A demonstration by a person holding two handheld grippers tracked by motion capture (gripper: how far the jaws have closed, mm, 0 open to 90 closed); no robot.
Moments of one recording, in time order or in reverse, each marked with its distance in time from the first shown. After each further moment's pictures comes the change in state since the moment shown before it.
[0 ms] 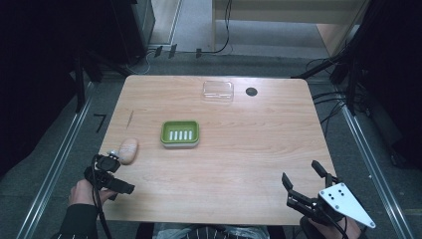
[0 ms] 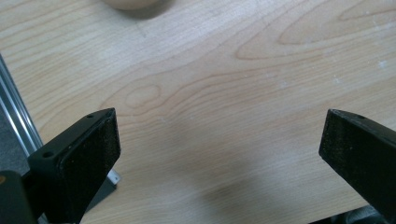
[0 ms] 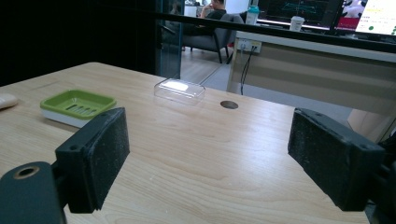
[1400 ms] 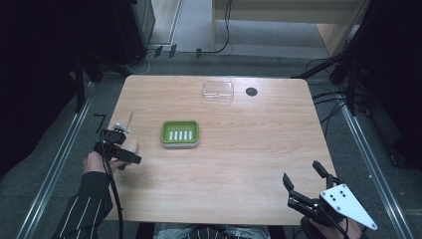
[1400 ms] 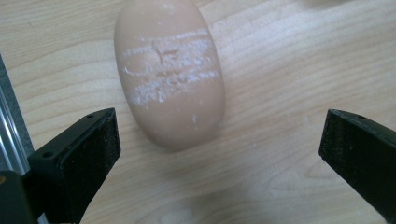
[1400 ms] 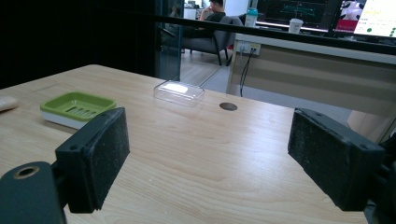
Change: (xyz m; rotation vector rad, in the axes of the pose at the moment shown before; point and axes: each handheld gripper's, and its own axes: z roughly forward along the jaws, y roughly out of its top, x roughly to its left) left arm 0.030 0.072 0.018 -0.071 -0.022 -0.076; right arm -0.001 0.000 -0.002 -0.010 -0.002 0.002
